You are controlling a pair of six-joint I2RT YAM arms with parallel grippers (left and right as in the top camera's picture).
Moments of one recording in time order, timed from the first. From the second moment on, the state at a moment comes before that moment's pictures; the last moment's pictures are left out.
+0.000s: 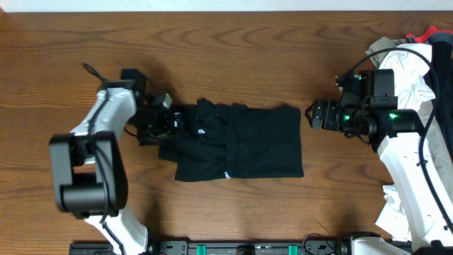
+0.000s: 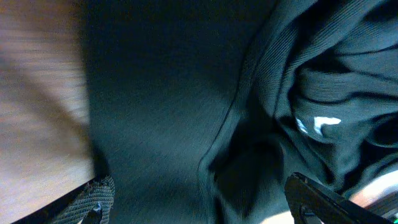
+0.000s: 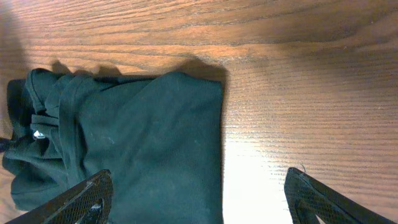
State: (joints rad) left arm 0.02 1.91 1.19 -0.96 0.43 0.00; right arm 0.05 1.36 1.06 -0.77 -0.29 0.23
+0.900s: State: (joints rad) left arm -0.10 1.94 1.27 -1.12 0.39 -0.03; right arm 0.05 1.35 1.06 -0.80 -0.29 0.21
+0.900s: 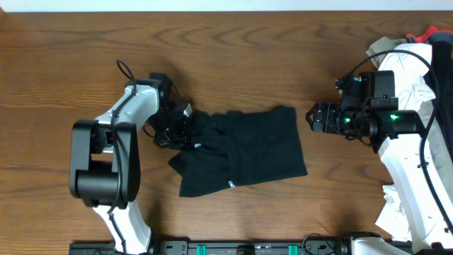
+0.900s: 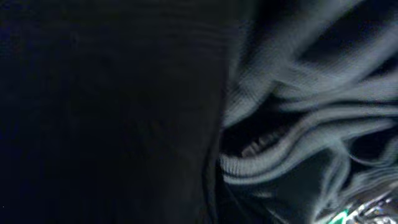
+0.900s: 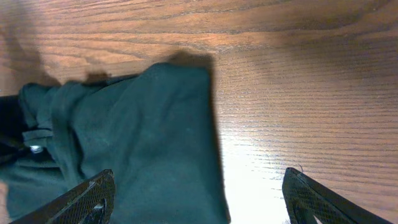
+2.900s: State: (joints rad) left arm -0.17 1.78 1.62 -1.34 0.03 -0.33; right arm 0.48 1.40 1.06 -0.43 -0.56 0.15
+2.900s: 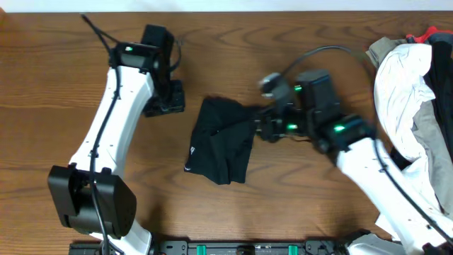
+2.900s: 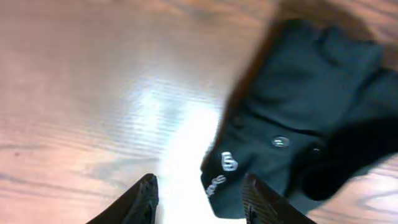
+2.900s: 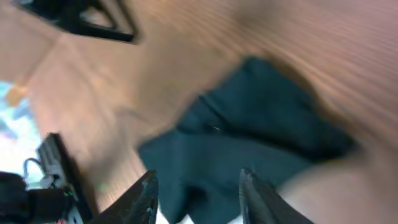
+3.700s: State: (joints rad) left arm -0.08 1.78 1.60 -1.39 0.07 -0.23; right arm 0.56 1.67 1.06 -0.80 -0.19 0.34
